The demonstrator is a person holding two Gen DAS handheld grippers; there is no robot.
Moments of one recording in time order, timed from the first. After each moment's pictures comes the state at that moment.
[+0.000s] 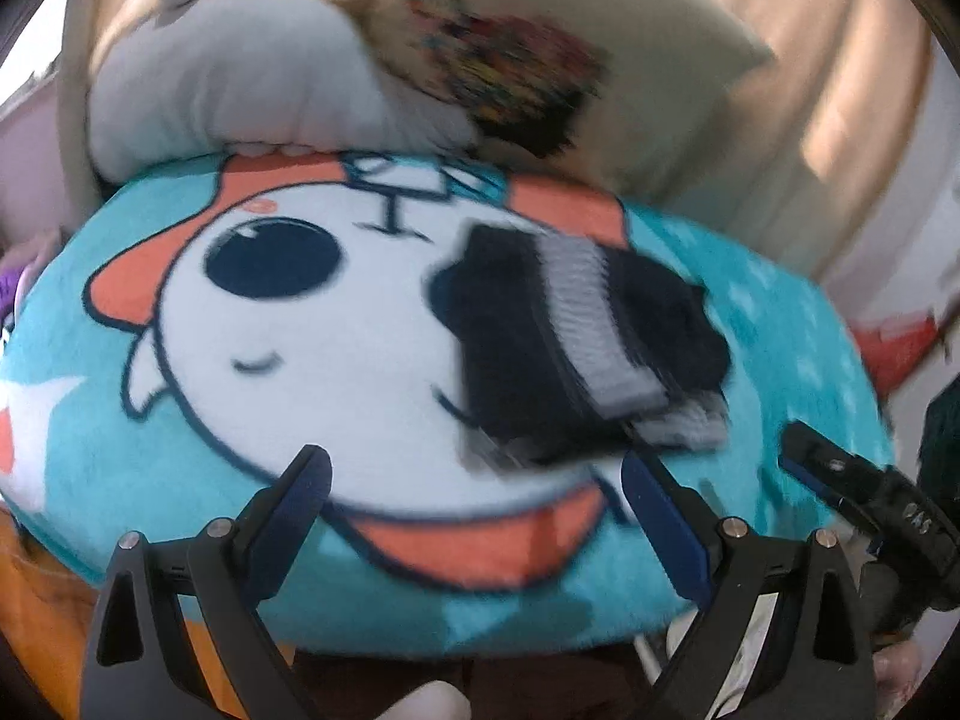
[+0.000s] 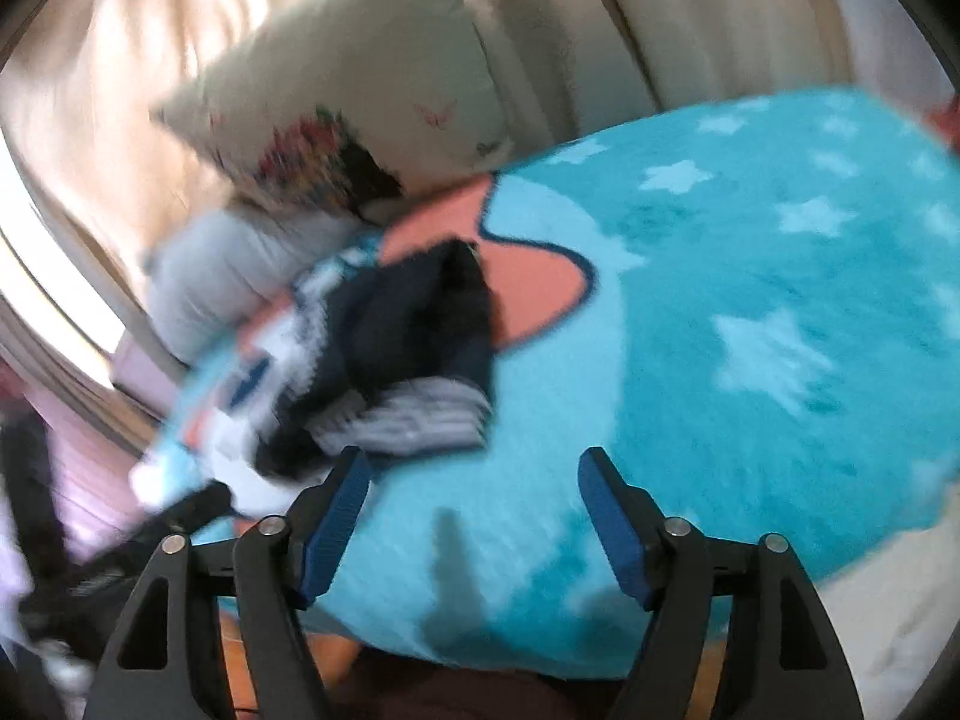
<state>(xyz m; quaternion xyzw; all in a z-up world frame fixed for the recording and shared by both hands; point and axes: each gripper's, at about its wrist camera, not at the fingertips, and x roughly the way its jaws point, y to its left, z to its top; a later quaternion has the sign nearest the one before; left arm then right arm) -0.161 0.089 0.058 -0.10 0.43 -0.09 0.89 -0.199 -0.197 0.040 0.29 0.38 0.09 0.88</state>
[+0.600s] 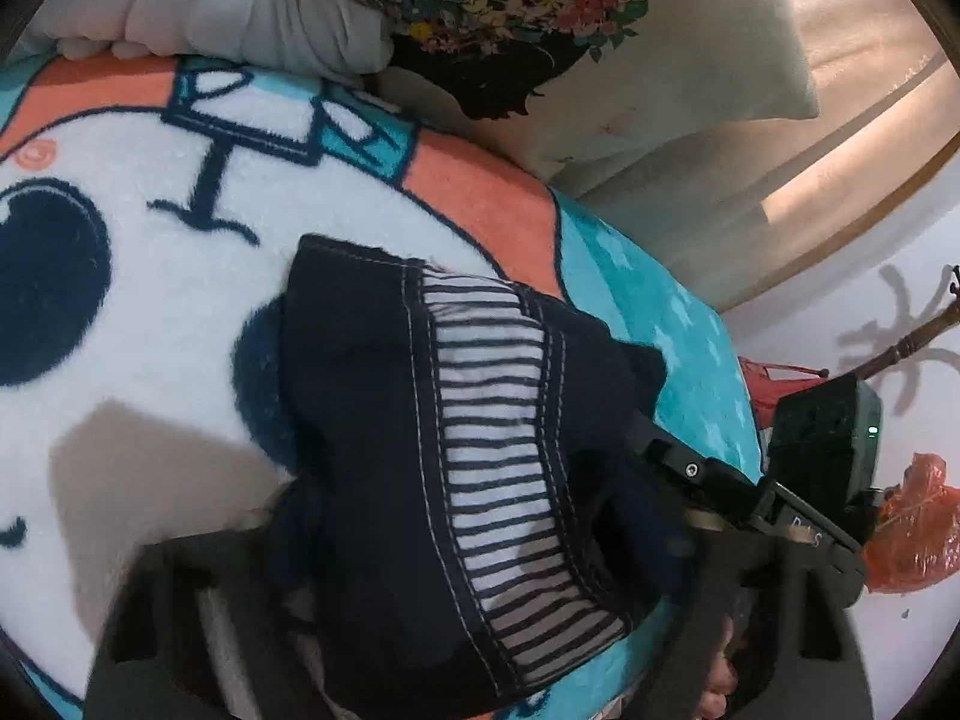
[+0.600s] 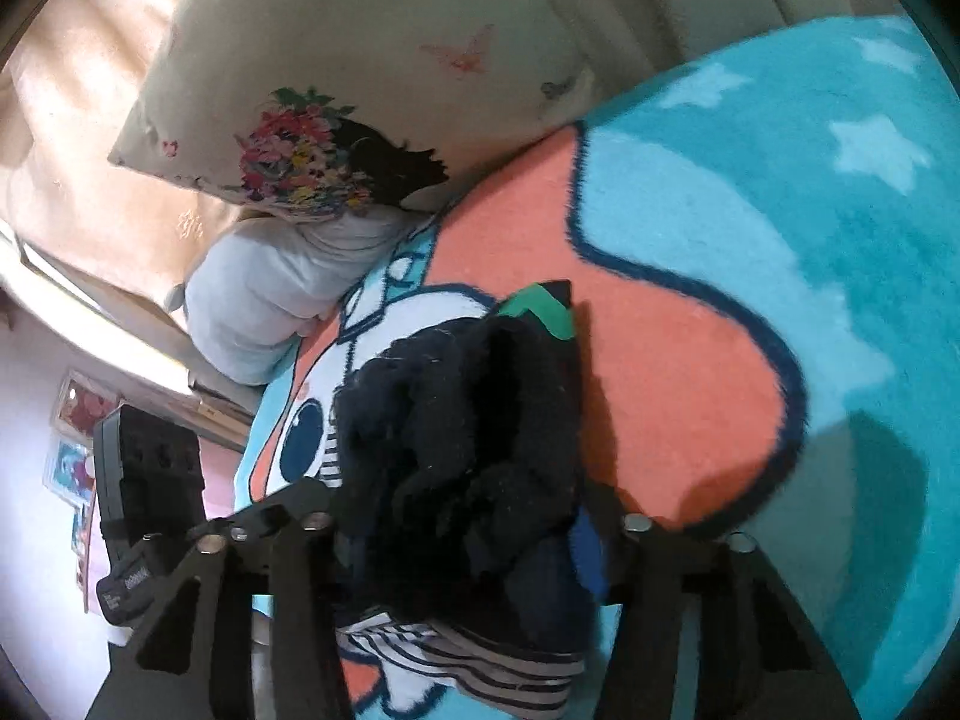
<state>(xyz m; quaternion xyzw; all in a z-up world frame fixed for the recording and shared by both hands) -0.047 0.057 0.020 -0.22 0.49 -0.25 0.80 -0.080 -0.176 0.021 0.32 0.41 0.19 0.83</state>
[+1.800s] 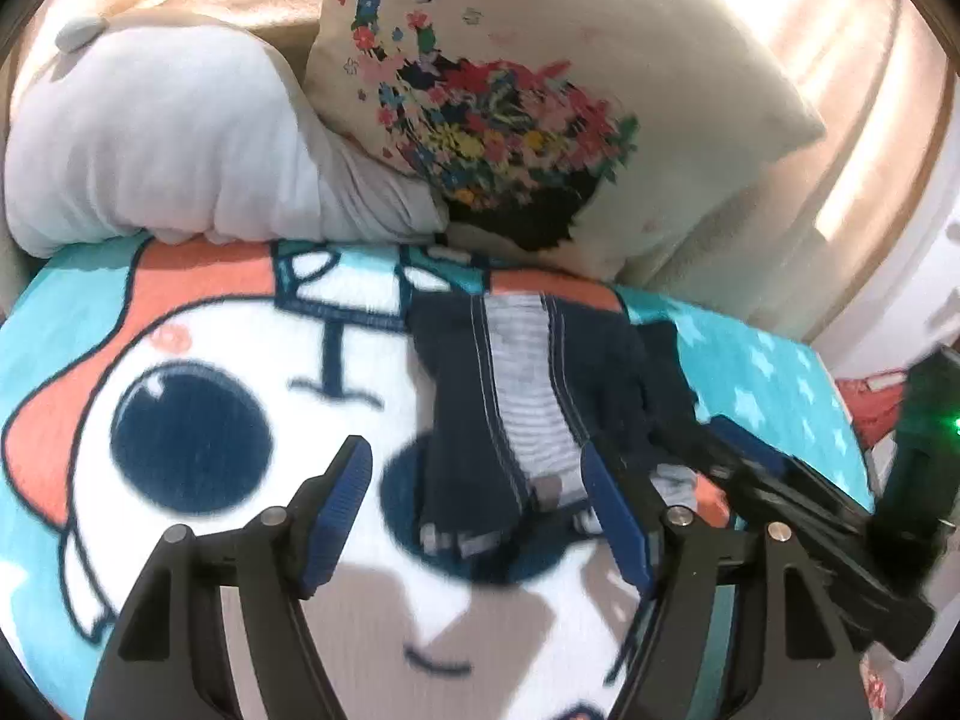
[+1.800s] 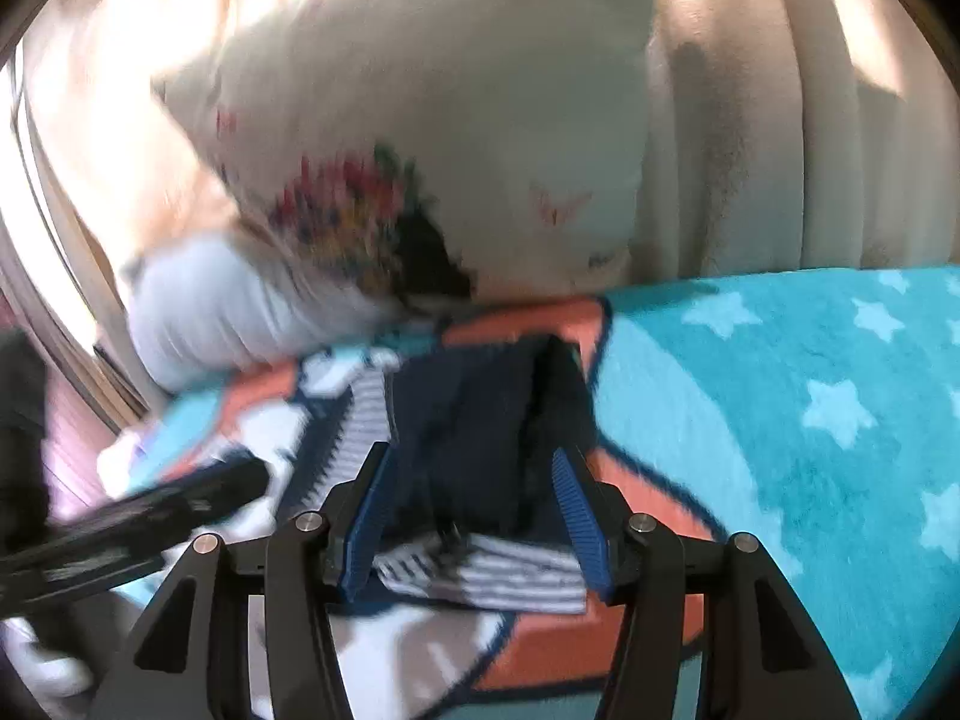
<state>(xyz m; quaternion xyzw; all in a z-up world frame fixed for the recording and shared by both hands) -0.066 0.079 0.080 -0.10 0.41 -0.14 0.90 -0.073 -0.127 0.062 0.12 0.35 0.07 0.93</state>
